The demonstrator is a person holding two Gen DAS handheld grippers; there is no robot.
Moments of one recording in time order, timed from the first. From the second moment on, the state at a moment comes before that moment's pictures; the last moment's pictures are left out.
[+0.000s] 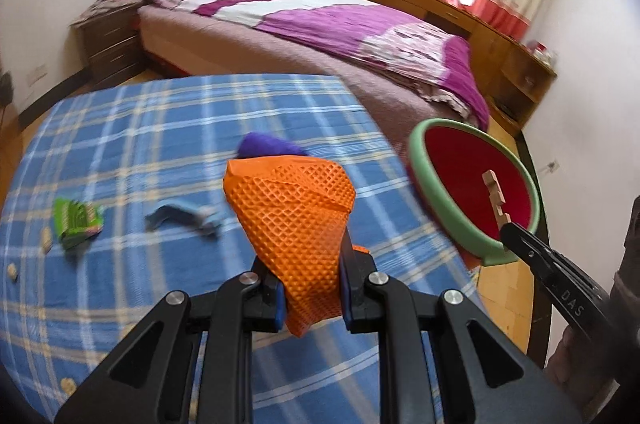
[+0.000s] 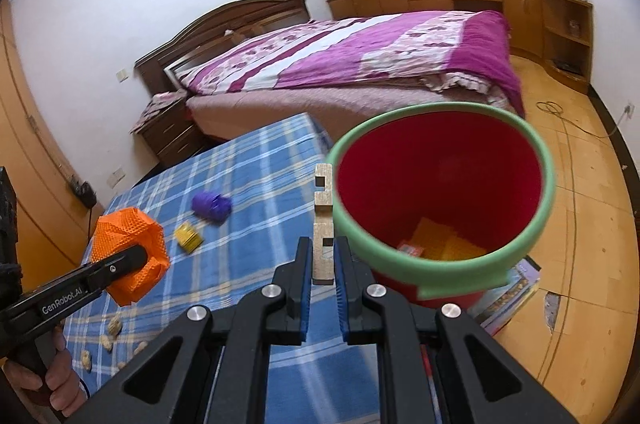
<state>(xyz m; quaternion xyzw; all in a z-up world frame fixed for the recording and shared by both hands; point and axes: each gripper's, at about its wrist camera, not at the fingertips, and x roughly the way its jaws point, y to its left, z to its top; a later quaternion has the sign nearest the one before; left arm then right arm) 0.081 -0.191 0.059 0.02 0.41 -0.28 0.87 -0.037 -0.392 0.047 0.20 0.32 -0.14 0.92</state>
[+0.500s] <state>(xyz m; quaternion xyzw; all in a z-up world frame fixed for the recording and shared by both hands) 0.079 -0.304 0.068 0.09 0.38 -0.36 0.85 -0.044 -0.478 0.038 0.22 0.32 -0.21 0.90</state>
